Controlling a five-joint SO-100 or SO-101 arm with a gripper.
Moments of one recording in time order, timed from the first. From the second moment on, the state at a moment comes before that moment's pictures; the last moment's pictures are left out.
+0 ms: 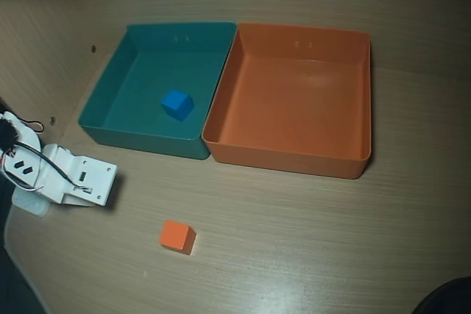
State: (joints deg) arm 1.1 191.9 178.3 76.3 -88.3
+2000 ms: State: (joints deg) arm 0.8 191.9 178.3 76.2 -87.9
